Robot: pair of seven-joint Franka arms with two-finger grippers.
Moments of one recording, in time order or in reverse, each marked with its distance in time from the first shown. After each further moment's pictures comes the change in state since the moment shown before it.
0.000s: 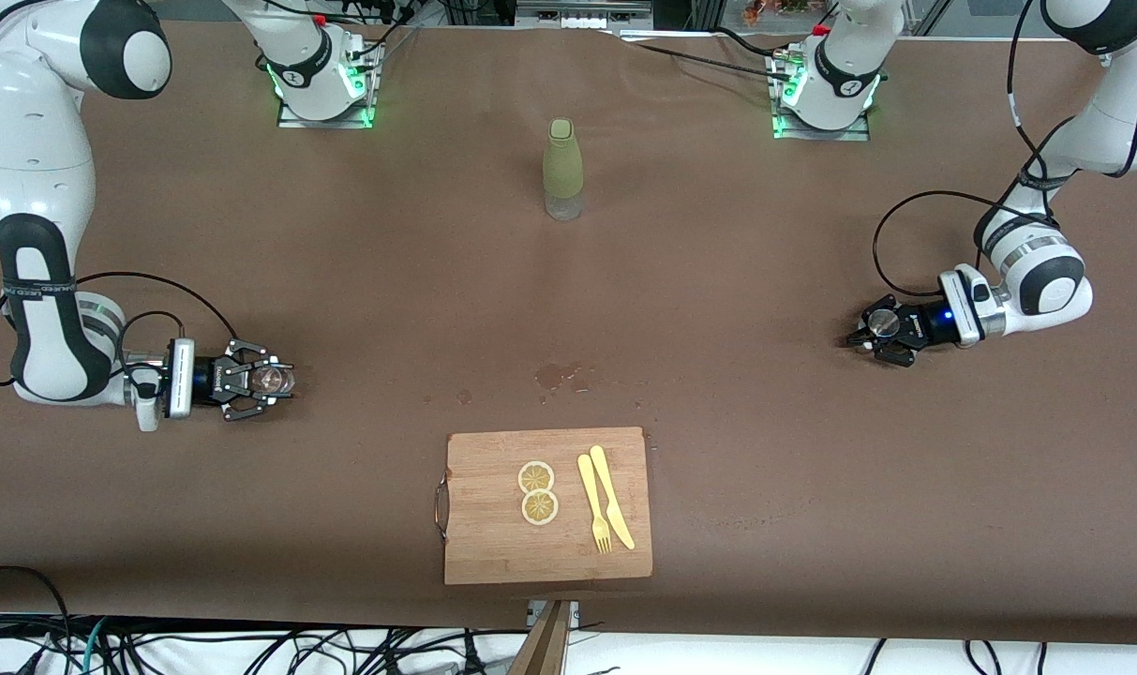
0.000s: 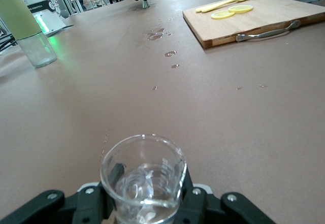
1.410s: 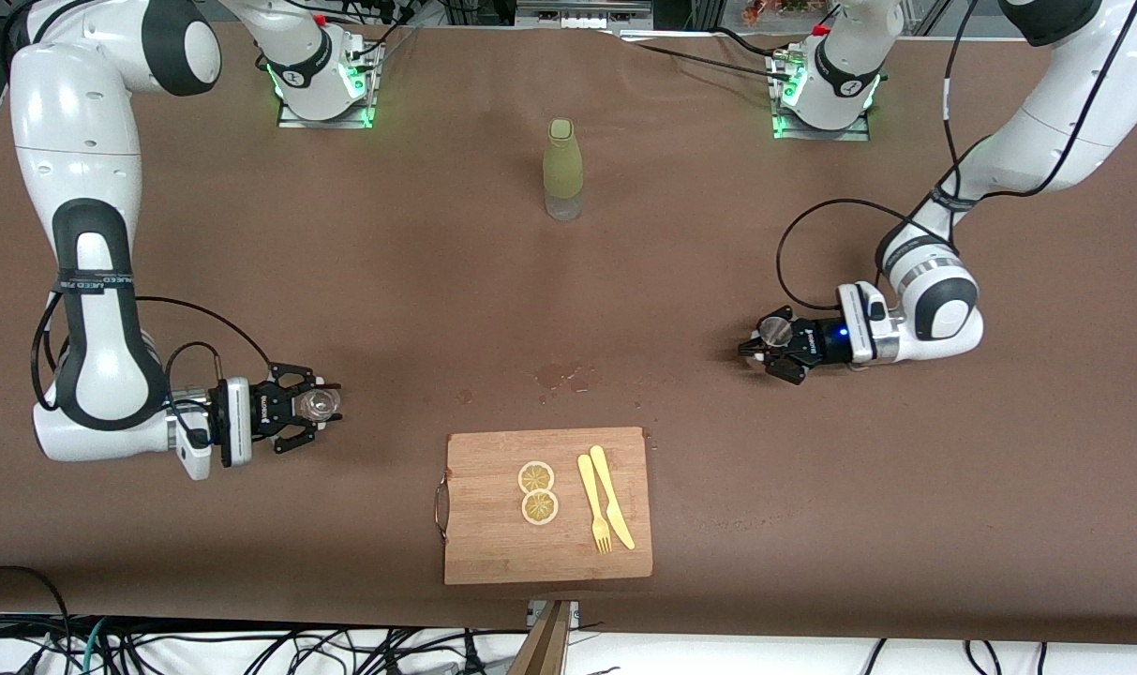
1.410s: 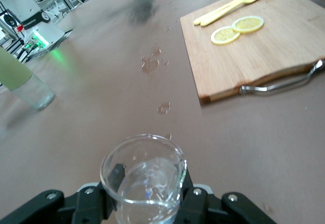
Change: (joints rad) left arm -0.175 0.003 -0.271 0.004 -0.277 0.131 -0.013; right arm 0.231 -0.019 0.004 0.259 -0.083 -0.034 0.502
